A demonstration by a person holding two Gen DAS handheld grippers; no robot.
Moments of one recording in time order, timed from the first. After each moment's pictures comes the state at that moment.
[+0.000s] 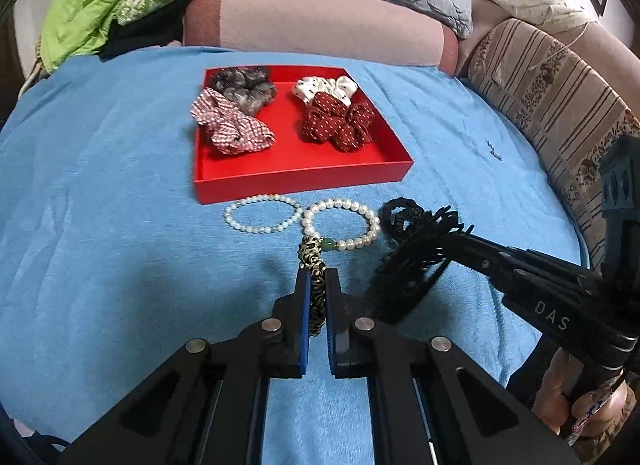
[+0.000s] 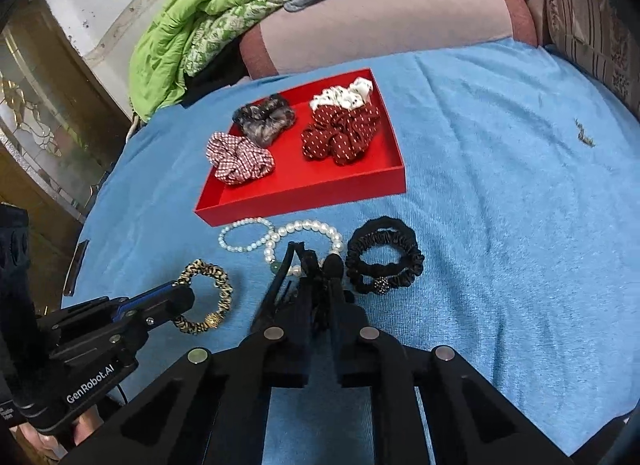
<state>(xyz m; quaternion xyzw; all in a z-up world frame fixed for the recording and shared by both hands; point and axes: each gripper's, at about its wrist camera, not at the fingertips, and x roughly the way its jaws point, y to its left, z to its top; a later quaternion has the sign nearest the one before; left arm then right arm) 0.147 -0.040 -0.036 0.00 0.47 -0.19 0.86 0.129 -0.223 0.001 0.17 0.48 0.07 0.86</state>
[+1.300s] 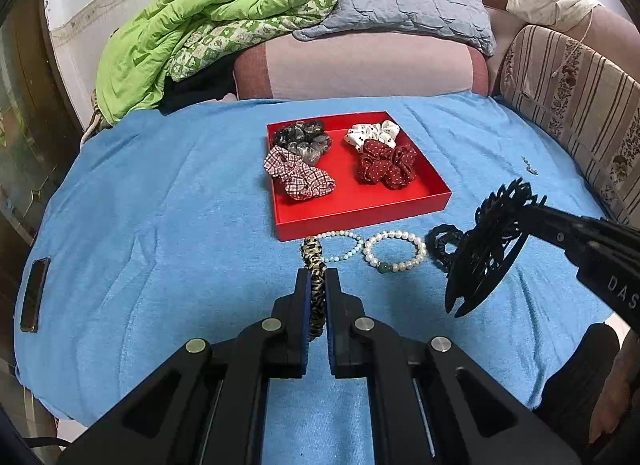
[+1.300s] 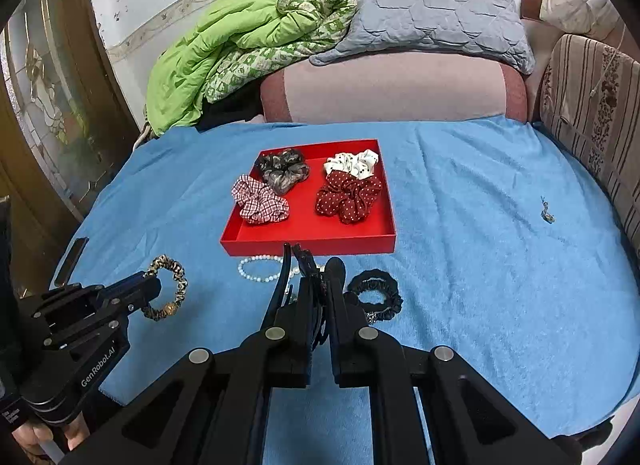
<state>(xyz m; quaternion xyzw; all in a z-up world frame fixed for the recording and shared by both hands) 0.119 -0.024 0.013 0.07 0.41 -0.11 0.90 0.105 -0.203 0.074 0.09 0.42 0.04 0.90</state>
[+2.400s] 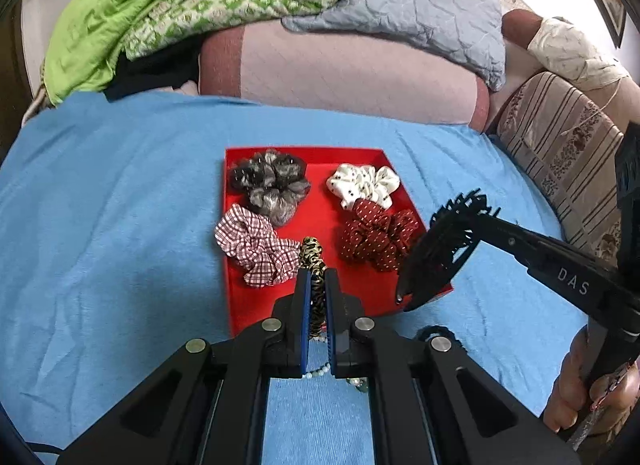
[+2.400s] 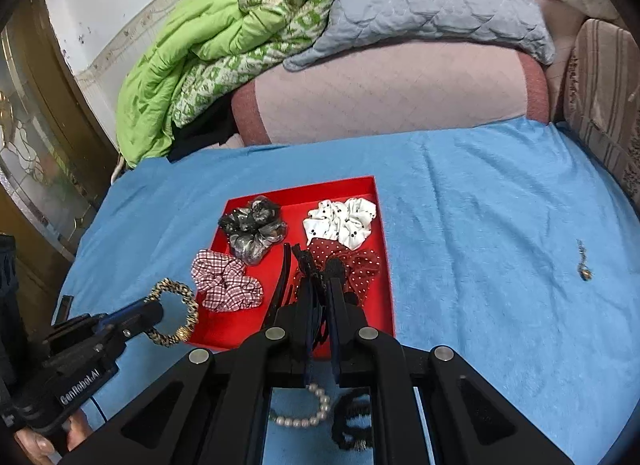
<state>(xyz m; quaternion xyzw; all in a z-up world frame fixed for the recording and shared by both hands) 0.270 -0.034 -0.001 -0.02 0.44 -0.17 0.88 0.256 -0.239 0.056 0.14 0.44 0.05 0.88</state>
